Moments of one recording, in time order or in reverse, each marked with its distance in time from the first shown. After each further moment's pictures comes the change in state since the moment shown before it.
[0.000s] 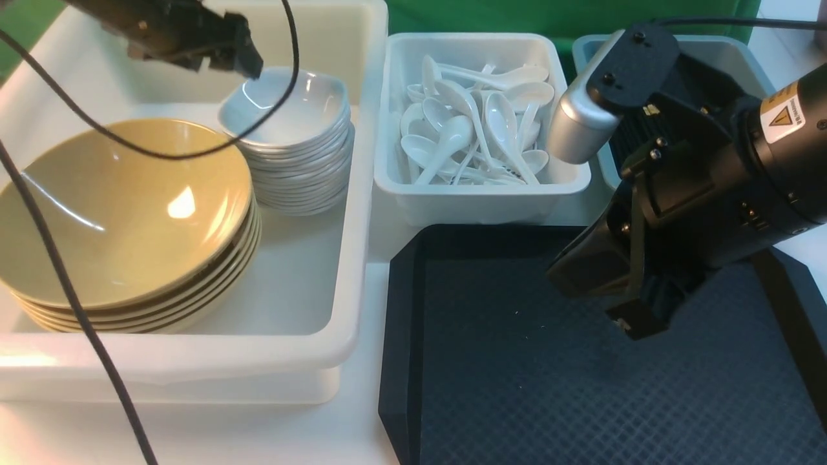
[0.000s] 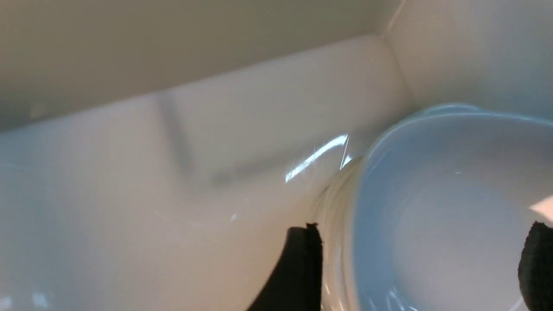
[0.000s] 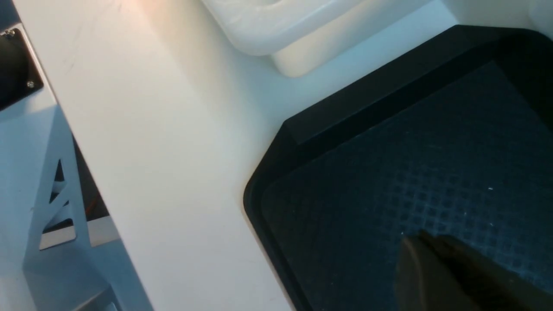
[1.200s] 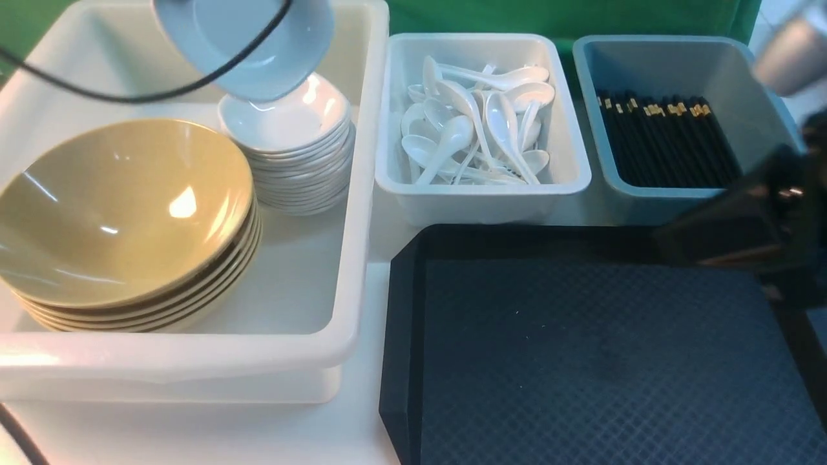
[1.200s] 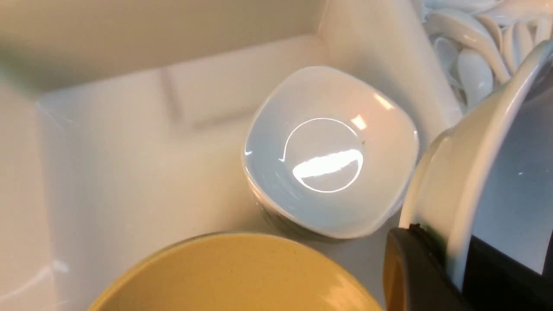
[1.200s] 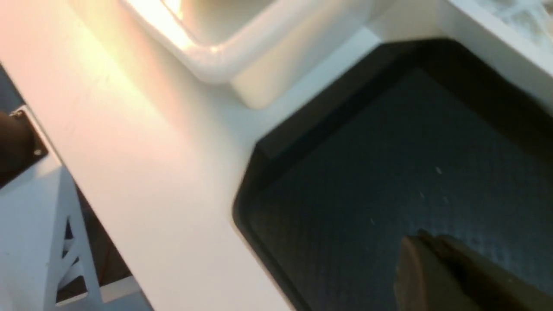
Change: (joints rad) right arm -0.157 -0.169 0.055 0.107 0.024 -0.019; left arm -0.057 -0.285 0.071 0.094 0.189 -0.187
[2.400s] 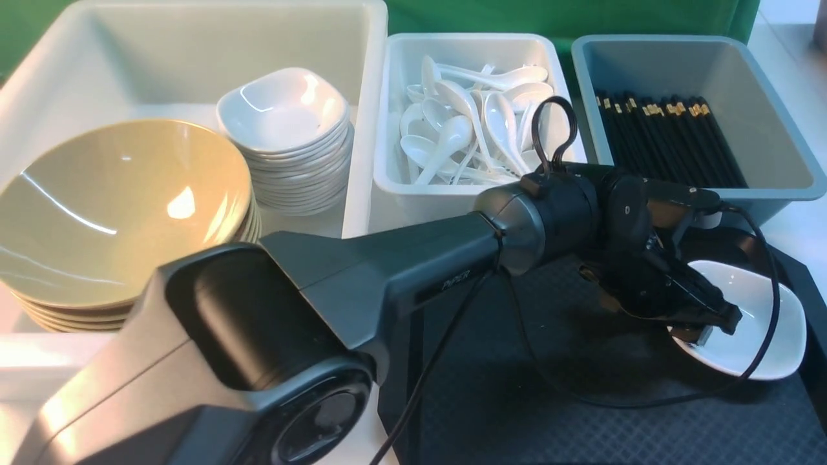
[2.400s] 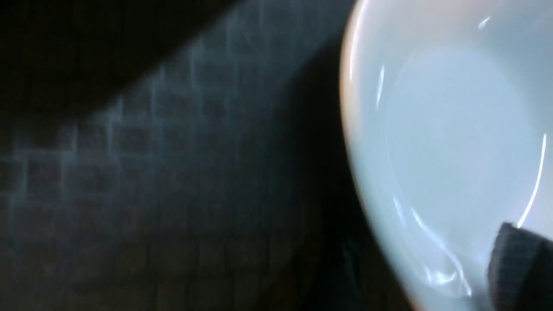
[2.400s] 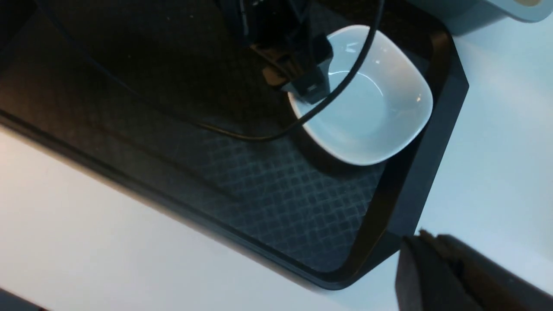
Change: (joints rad) right arm -0.095 -0.496 0.254 -0.586 0.200 0.410; left arm -0.835 0.709 -0.162 -0.229 -0.427 -0.135
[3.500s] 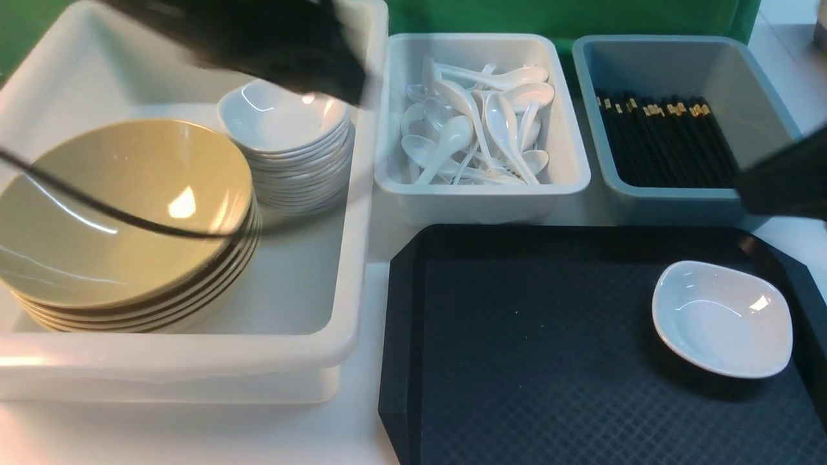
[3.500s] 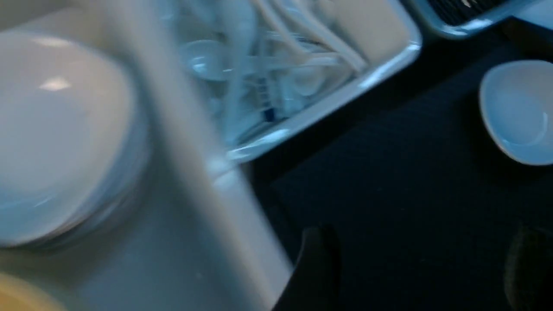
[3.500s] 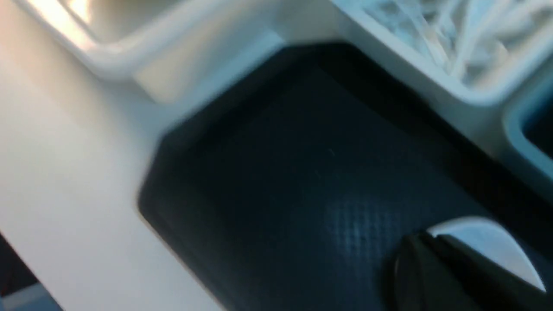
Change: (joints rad) right arm 0.000 0.391 -0.302 0.312 -0.091 -0.271; left arm 0.376 -0.849 0.443 0.198 0.283 0.081
